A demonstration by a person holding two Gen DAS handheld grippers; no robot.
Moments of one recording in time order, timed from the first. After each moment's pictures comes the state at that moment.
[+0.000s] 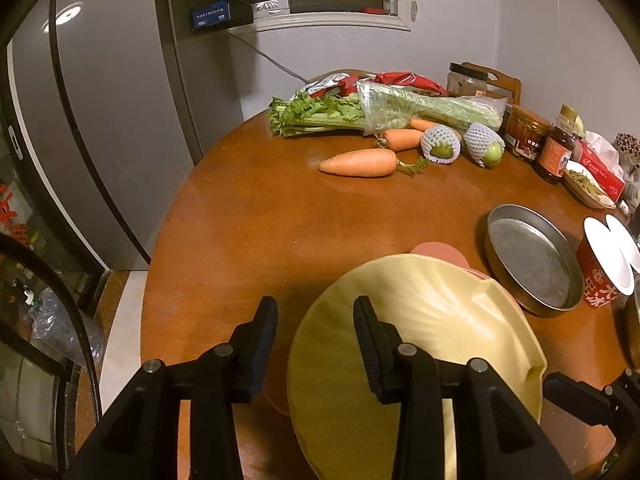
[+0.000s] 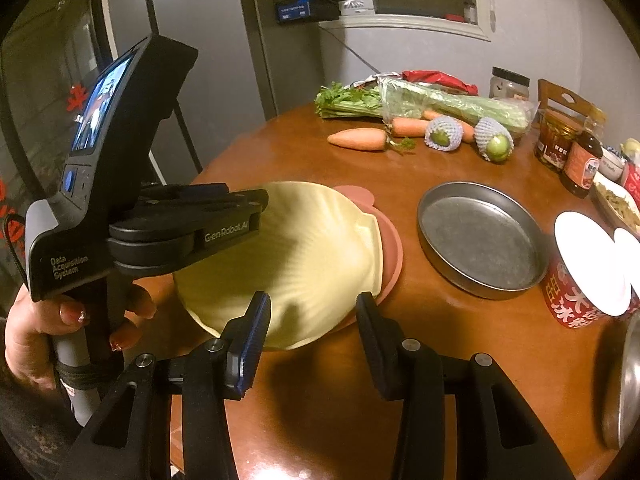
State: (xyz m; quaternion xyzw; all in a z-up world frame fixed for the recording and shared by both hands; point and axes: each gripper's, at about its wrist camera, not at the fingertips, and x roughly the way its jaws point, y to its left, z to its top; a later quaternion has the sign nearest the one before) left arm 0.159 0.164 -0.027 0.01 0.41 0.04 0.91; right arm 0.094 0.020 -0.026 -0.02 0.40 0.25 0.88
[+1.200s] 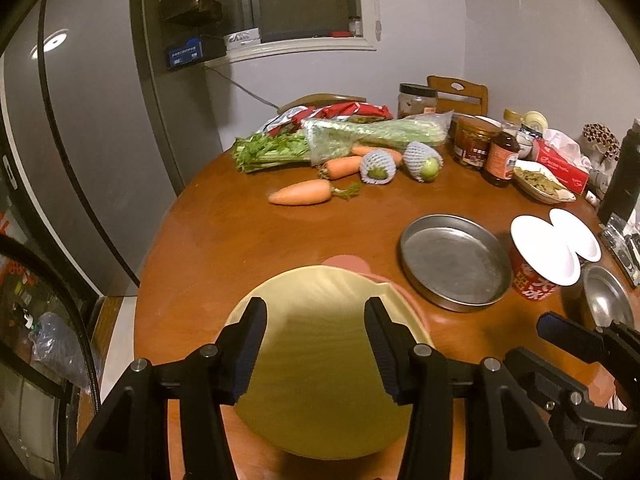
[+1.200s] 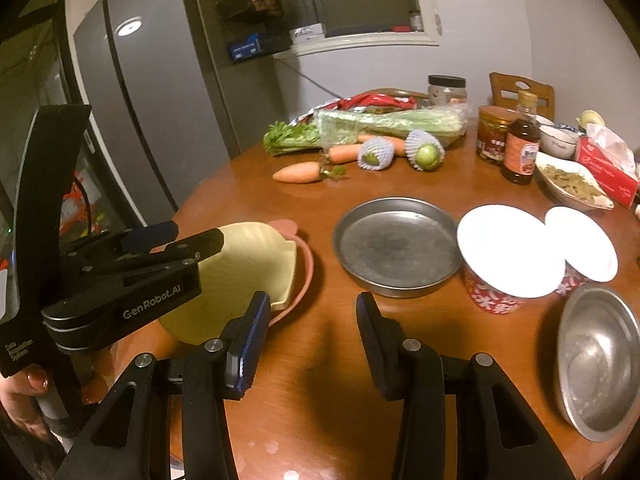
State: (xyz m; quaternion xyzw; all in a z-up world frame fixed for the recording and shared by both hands) left arm 0.114 0.102 0.016 0.03 0.37 0.01 0.93; right arm 0.081 -0.052 0.007 0.04 0.38 0.20 0.90
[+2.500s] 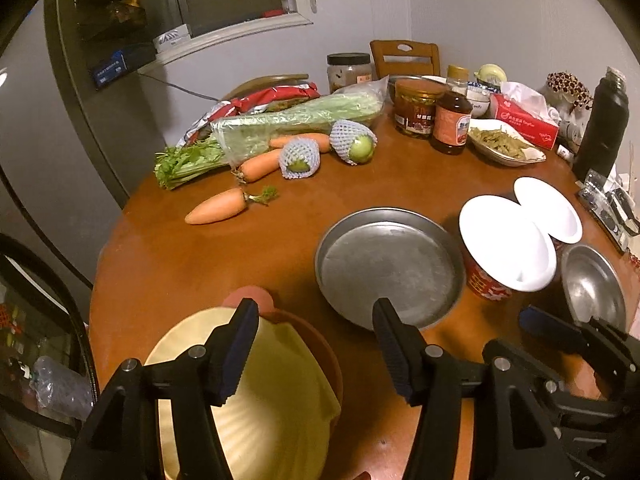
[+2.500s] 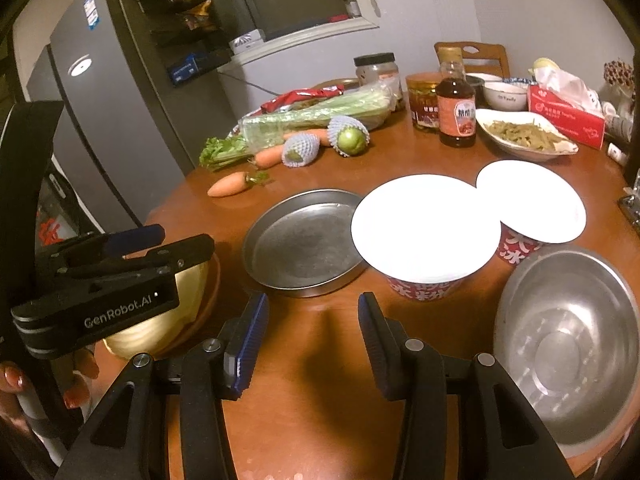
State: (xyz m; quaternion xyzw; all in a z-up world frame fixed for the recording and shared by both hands) left arm 0.170 0.029 0.010 0.09 0.42 -0.07 0.90; right arm 0.109 -0.123 -0.019 0.11 0.40 0.14 0.90
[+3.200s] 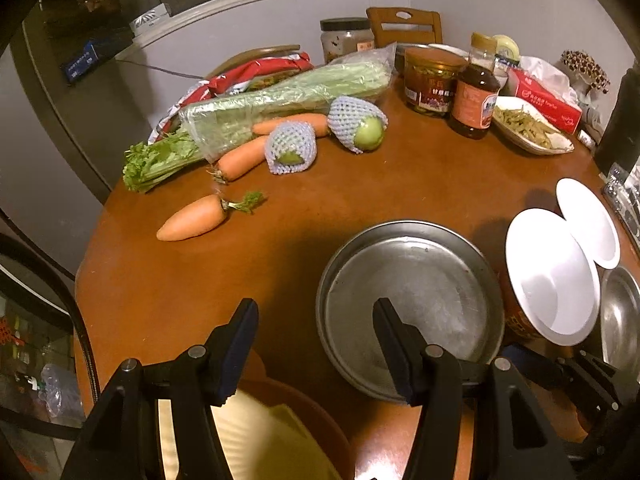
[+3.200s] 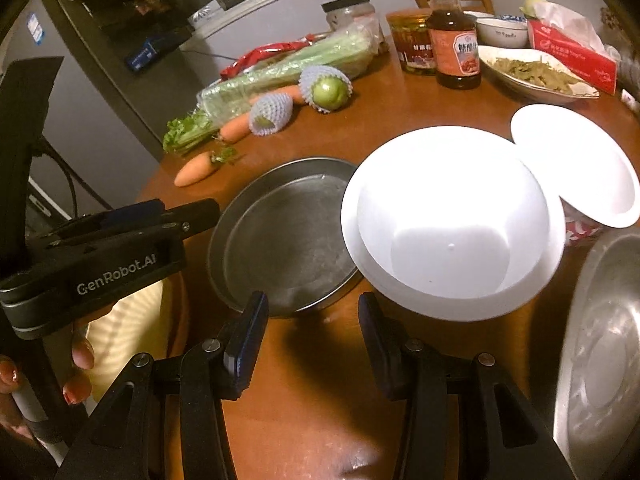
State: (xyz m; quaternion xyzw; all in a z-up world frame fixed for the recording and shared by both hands) left arm 0.243 0.016 -0.012 0.12 0.47 -0.07 0.87; right arm 0.171 -0.115 -0.054 0.16 0.48 0.12 0.86
